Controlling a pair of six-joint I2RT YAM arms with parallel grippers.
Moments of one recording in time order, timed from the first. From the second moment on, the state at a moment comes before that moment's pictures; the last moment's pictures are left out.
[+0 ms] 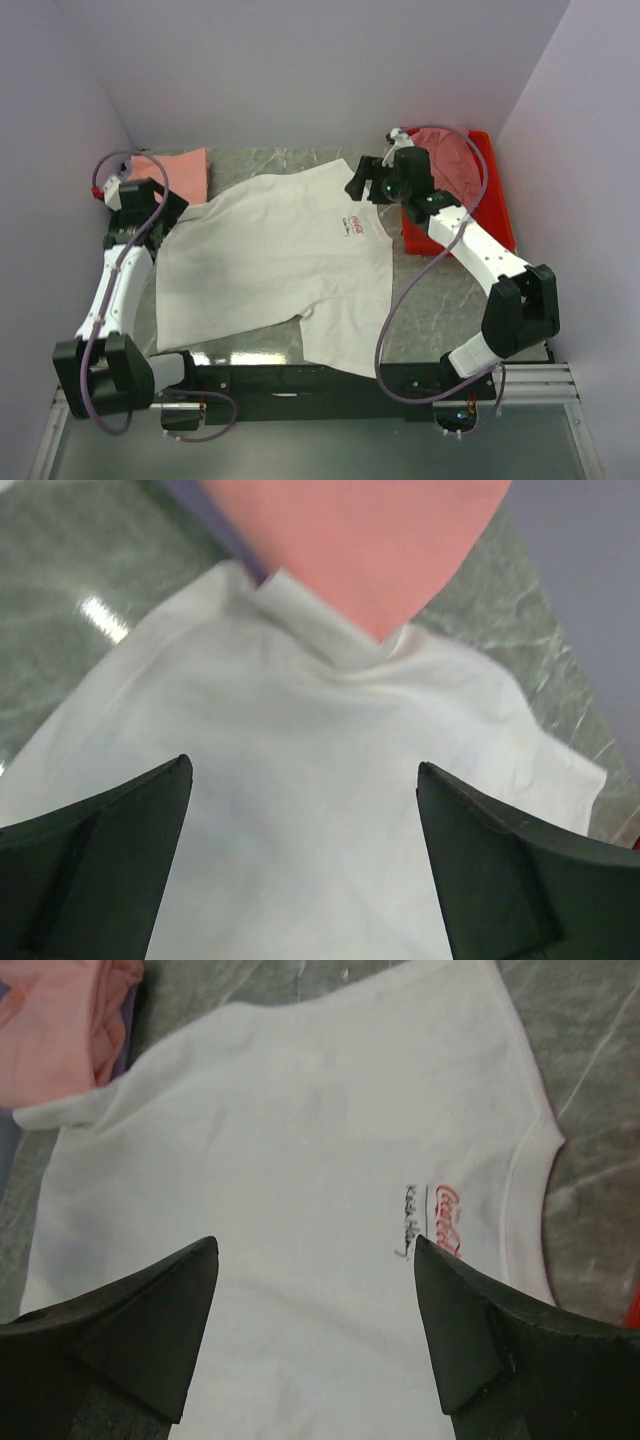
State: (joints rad) left arm 0.14 1.24 1.01 -0.41 -0.22 -0.79; right arm 0.35 1.54 1.26 -0.17 -0.15 0.41
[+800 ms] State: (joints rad) left arm 0.14 1.09 0.69 -0.37 -0.04 -0.86; right arm 0.54 2.03 1.51 -0.31 0.08 0.36
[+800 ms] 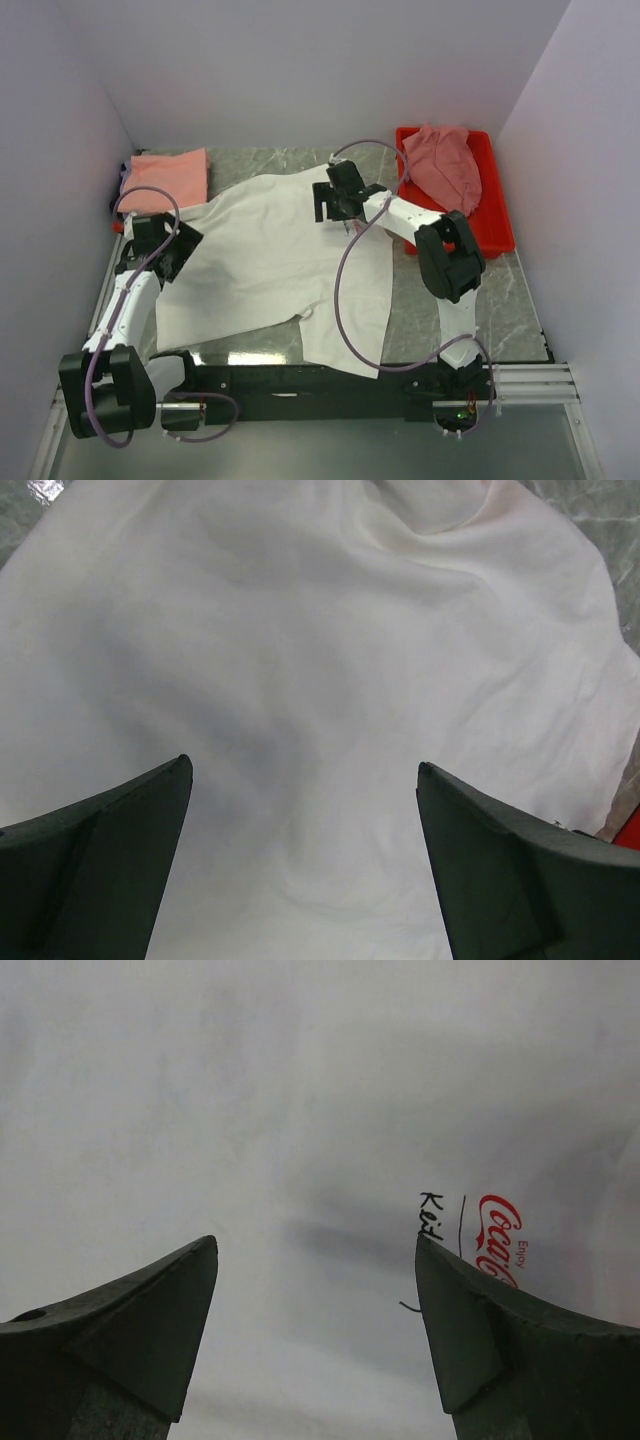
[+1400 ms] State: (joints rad) left arm 0.10 1.22 0.74 -0.34 -0.02 -0.85; right arm 0.44 2.07 1.45 -0.38 0.16 0.36
